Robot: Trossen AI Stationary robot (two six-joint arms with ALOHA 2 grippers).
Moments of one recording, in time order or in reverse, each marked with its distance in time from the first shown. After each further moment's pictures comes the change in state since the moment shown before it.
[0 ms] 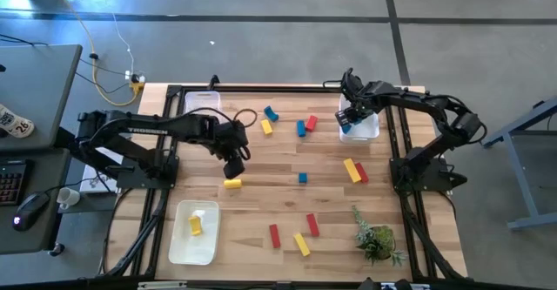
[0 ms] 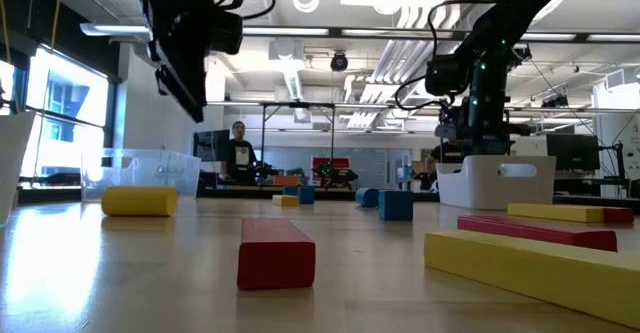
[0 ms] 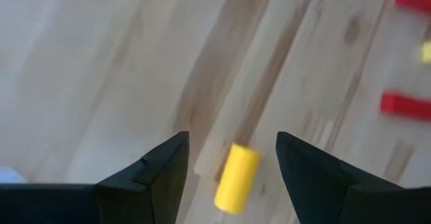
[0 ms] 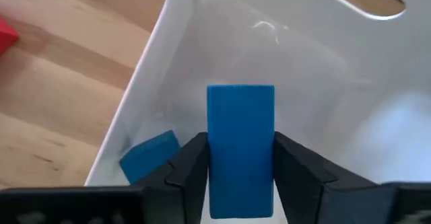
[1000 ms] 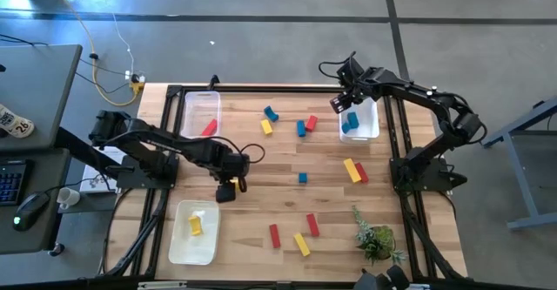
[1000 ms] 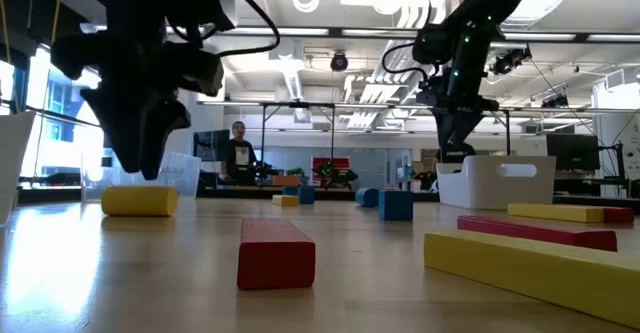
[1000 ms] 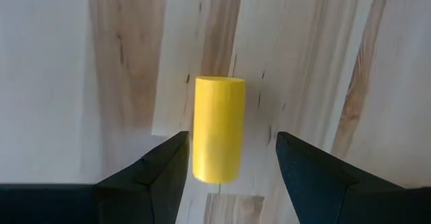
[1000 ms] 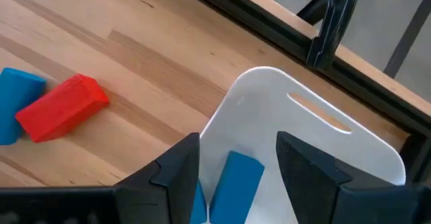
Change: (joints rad) left arm -0.200 0.149 -0.129 0.084 -0.013 0.100; right arm 0.000 -0.001 0.214 -0.048 -0.022 -0.156
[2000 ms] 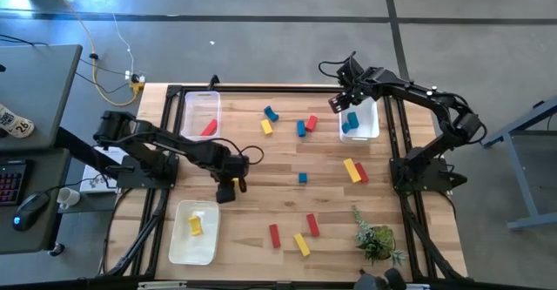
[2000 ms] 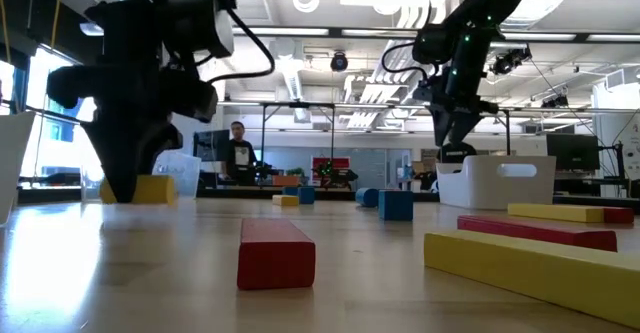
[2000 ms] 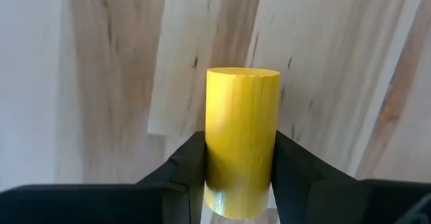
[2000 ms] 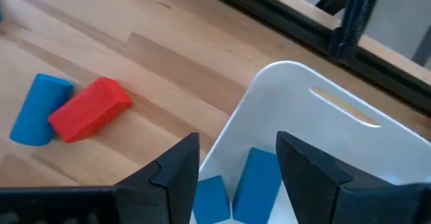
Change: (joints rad) left arm 0.022 0.037 -0.066 0.074 0.016 -0.023; right arm 0.000 0.000 0.000 0.004 -0.067 0.060
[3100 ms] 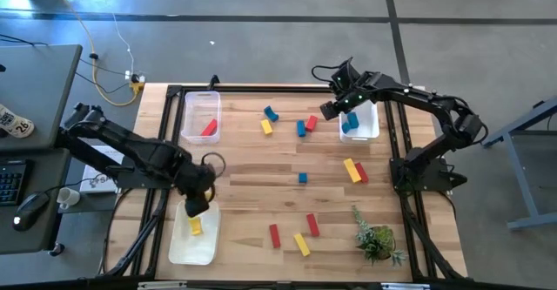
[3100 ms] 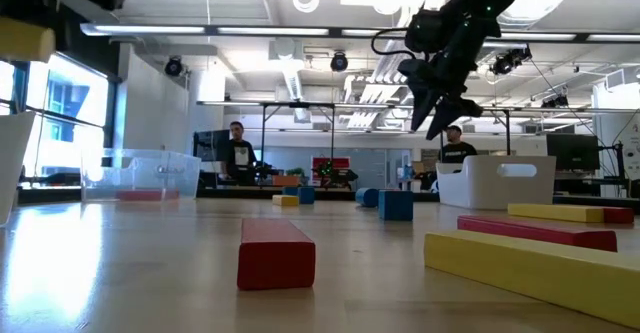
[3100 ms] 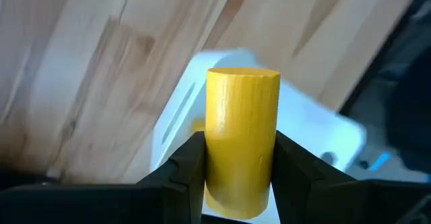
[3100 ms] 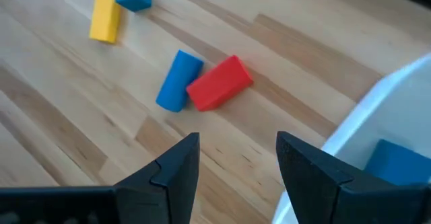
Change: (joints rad) left arm -0.338 -0.391 0.154 -0.444 0.111 -0.674; right arm 0.098 -0.021 0.000 0.051 -0.277 0.107
